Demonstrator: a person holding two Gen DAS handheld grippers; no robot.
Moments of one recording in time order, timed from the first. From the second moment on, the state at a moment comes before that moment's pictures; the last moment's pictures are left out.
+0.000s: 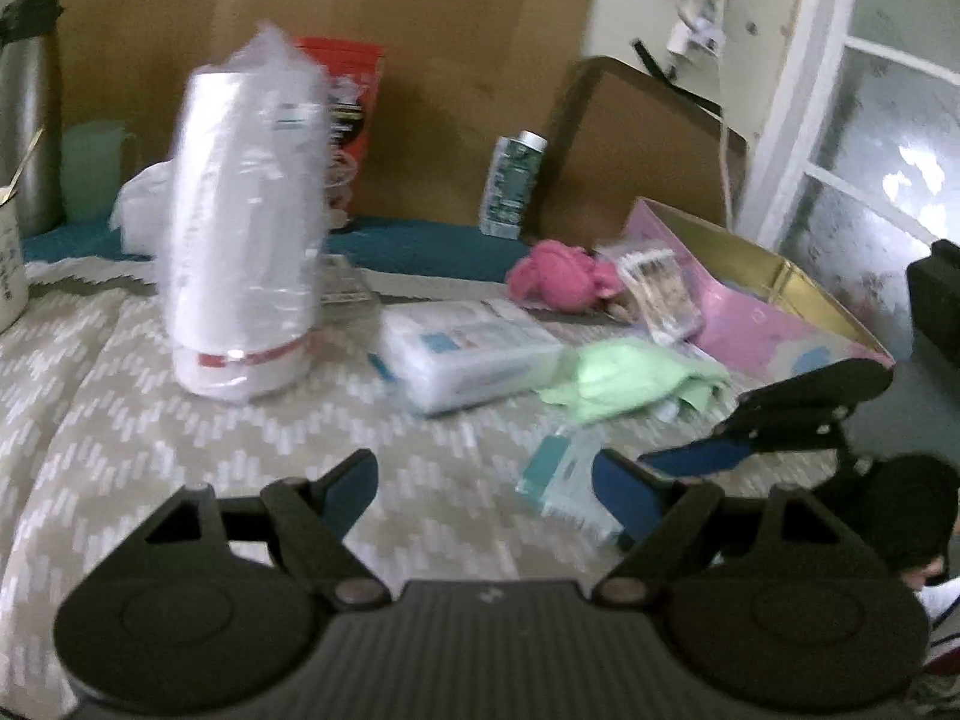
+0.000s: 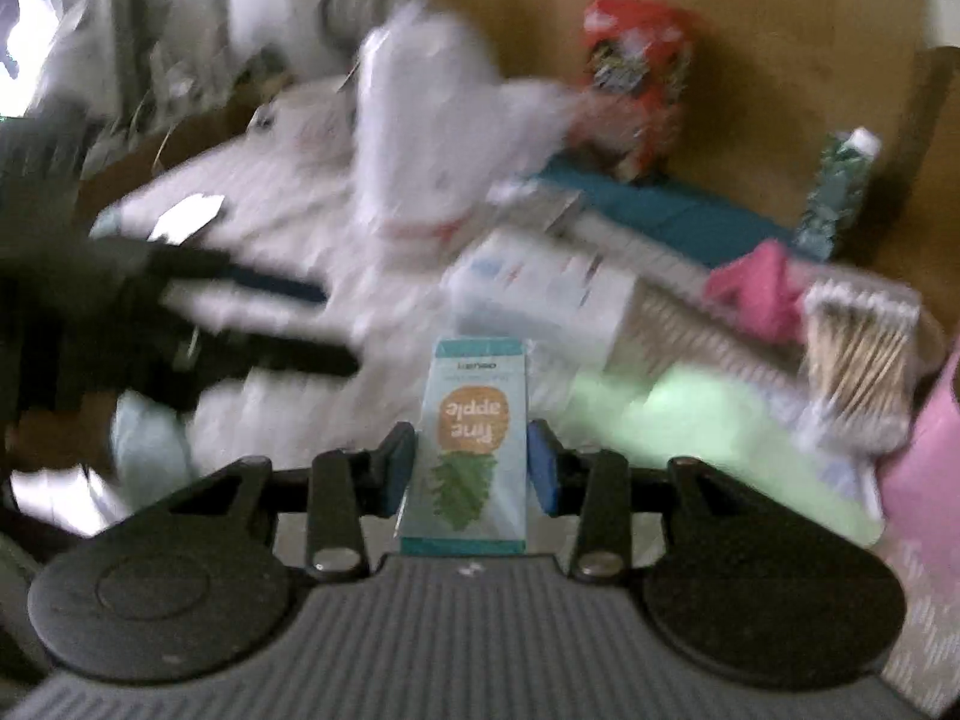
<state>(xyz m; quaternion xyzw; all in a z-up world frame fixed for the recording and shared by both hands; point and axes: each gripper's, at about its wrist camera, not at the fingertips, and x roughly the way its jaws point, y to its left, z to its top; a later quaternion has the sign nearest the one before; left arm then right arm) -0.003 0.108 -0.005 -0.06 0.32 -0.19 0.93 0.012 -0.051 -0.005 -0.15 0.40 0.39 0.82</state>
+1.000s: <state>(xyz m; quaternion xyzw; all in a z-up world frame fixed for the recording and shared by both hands) 0.017 -0.034 -0.024 0.05 0.39 -0.26 0.88 -0.036 -0.154 -0.029 -0.08 0.32 0.28 0.90</state>
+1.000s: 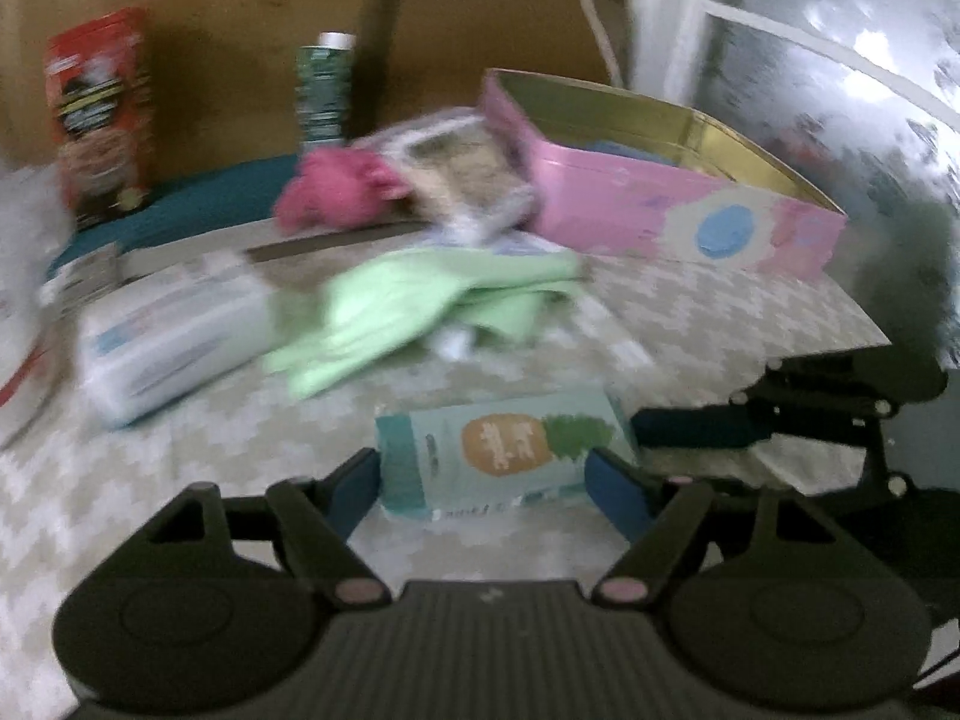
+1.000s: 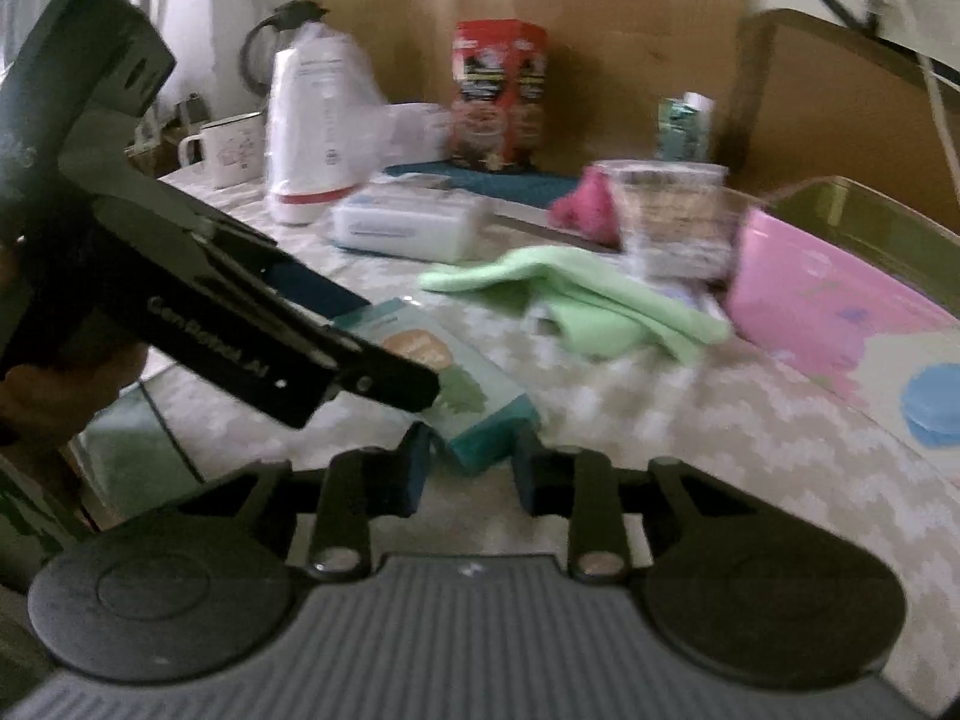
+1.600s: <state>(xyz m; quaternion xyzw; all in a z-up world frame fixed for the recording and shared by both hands) 0.024 -0.178 -0.025 0.12 0.39 -0.39 0.82 -0.076 -0.279 -0.026 -0.03 0.30 0.11 0.95</state>
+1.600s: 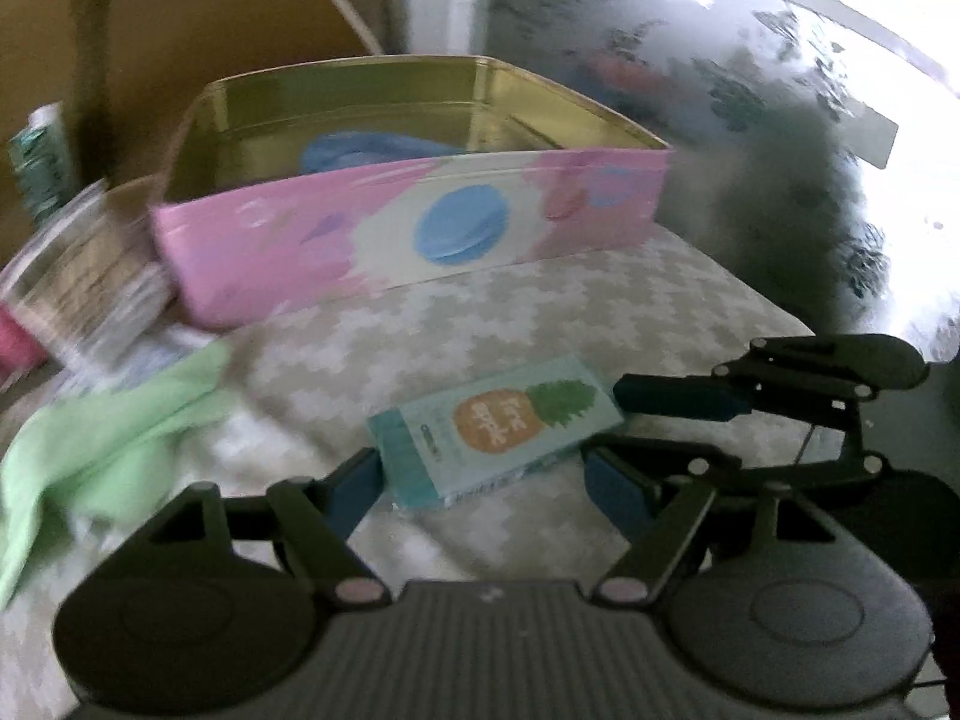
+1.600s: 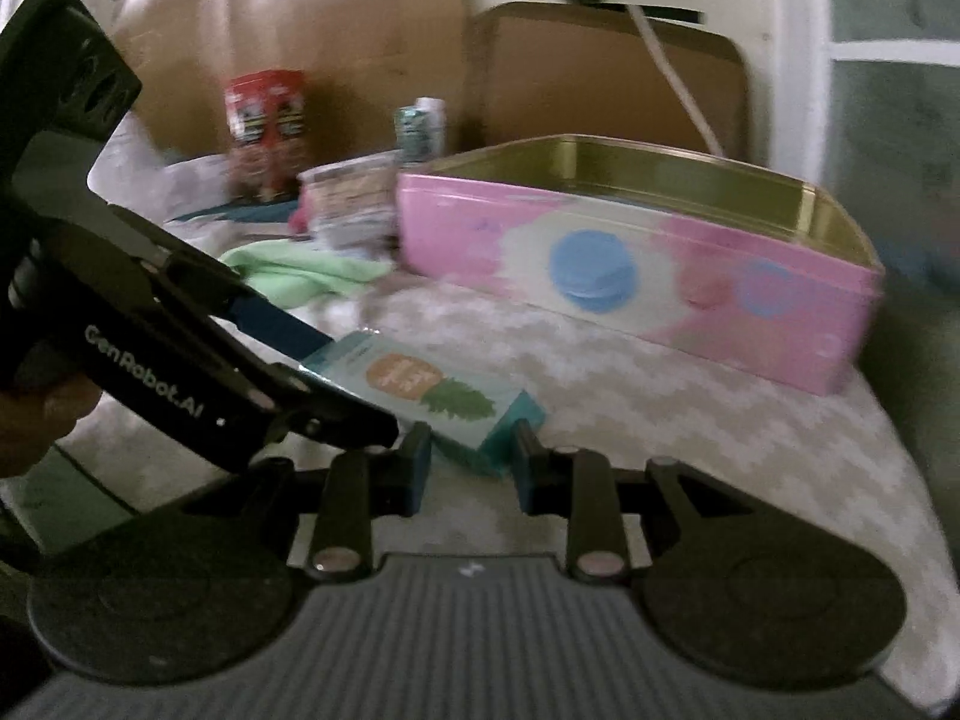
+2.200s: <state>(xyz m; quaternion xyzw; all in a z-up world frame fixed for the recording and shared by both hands) 0.030 -0.227 -0.026 0.15 0.38 -0.40 0.82 -0.092 -0.316 -0.030 -0.02 0.28 0.06 0.96</state>
